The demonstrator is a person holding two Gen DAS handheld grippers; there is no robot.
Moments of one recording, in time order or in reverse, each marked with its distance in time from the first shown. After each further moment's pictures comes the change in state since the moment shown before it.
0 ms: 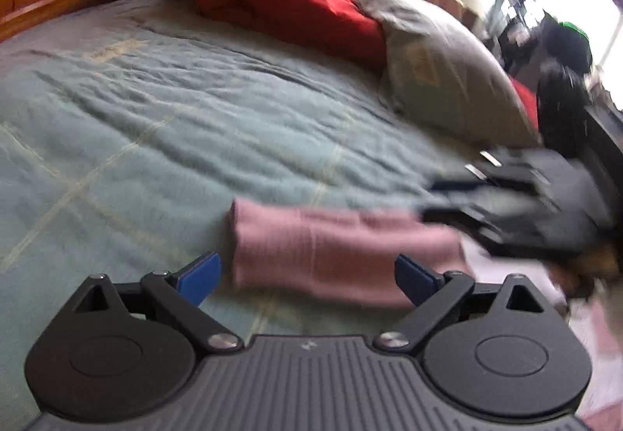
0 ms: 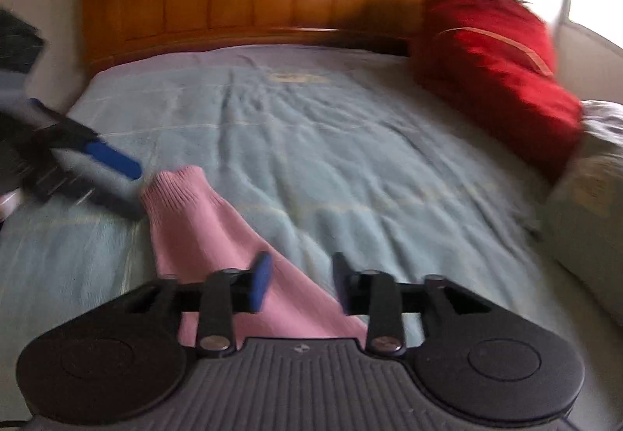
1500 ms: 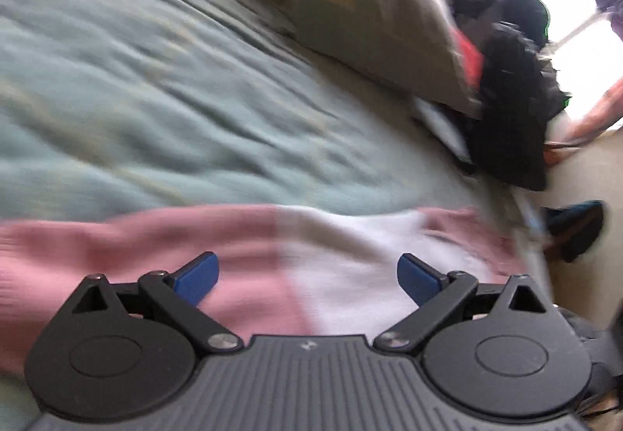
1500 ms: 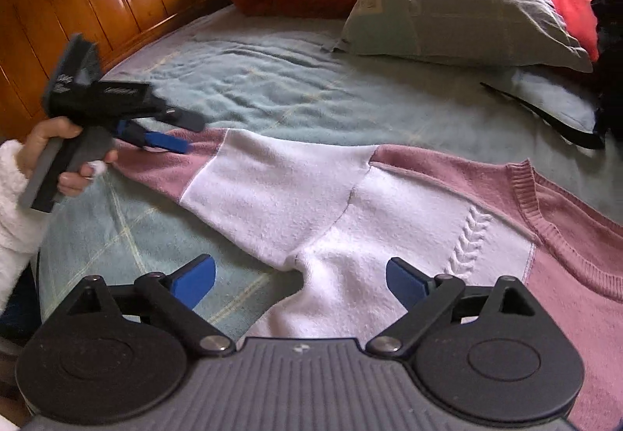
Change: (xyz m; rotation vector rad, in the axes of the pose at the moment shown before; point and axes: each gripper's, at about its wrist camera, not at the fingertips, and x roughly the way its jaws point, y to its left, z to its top) left arm 0.110 -0.080 0.050 -0.113 0.264 -0.230; right arm -0.226 -0.019 -0.159 0.607 0.109 -0.193
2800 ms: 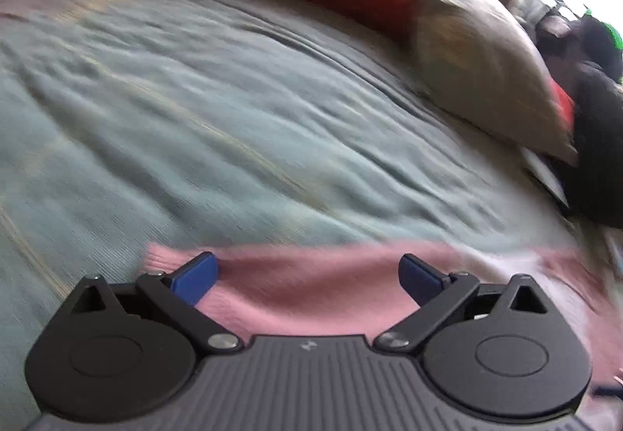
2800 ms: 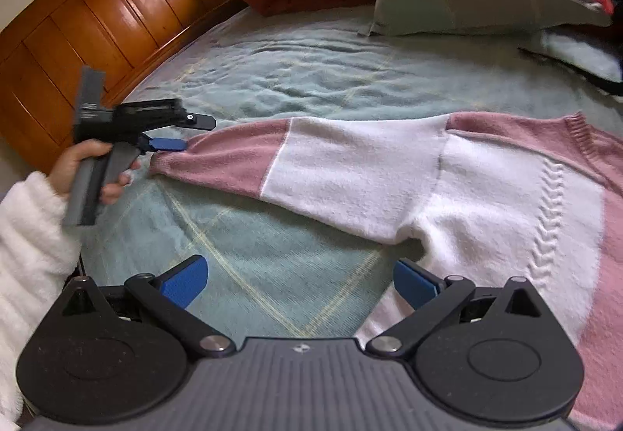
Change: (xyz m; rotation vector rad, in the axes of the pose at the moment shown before) left arm -0.038 0.065 0.007 -0.081 -0.175 0.212; right arm 0.001 0.059 -0.017 0.118 -0.007 0.079
